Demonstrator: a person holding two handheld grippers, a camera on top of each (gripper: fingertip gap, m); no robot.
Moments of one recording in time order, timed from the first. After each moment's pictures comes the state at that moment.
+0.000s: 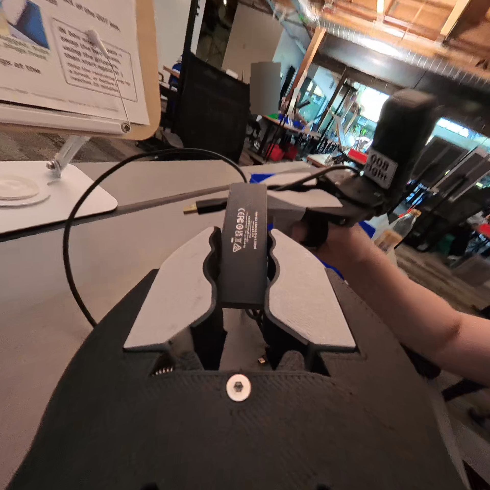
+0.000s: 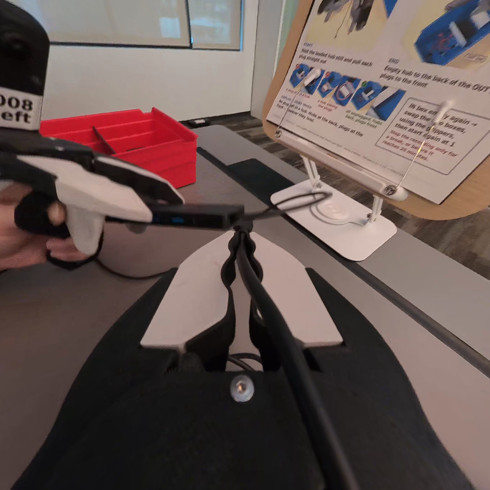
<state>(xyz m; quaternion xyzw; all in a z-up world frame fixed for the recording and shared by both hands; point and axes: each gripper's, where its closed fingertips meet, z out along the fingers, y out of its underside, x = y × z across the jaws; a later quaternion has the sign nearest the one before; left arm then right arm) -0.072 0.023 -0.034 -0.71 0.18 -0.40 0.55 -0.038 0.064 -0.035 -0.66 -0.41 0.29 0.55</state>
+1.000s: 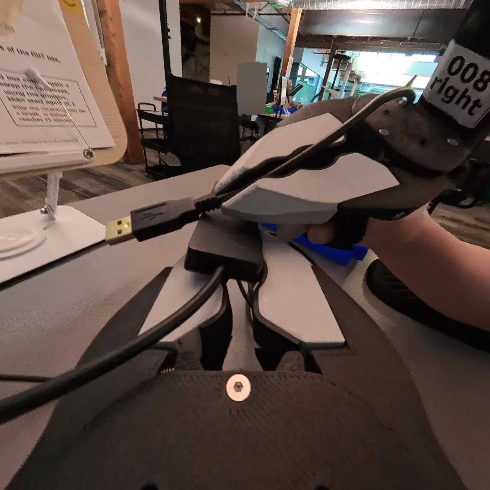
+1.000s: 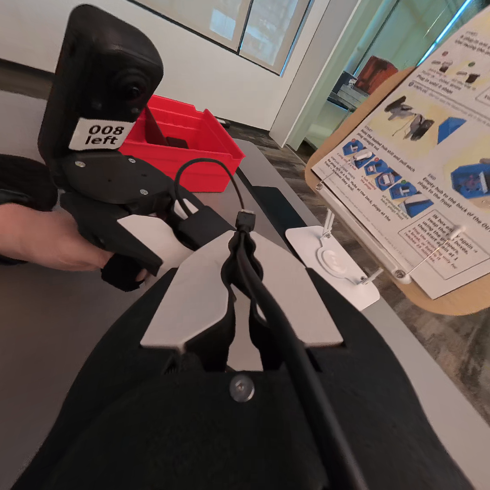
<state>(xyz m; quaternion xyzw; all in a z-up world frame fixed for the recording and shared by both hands) -0.035 0.004 -0.045 -0.67 0.27 -0.34 0.61 -0.074 0.004 -0.011 -0.56 -0.54 0.23 0.59</state>
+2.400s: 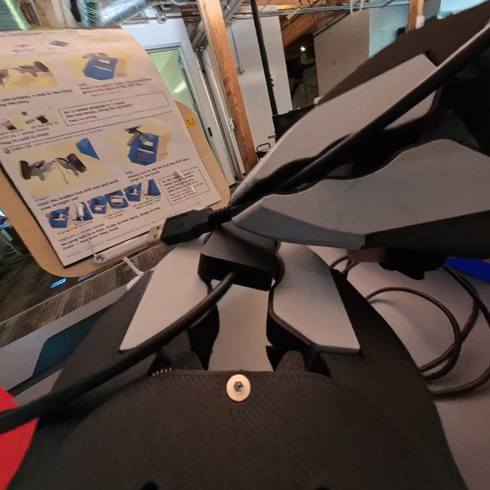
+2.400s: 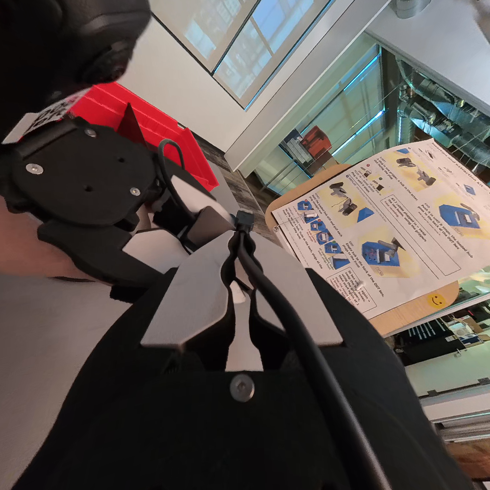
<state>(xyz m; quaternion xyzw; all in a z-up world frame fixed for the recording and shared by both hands) -0.059 0.002 -0.004 -0.63 0.25 -0.06 0.73 -0.079 -0.031 0.026 -0.45 -0.57 0.10 0.68</state>
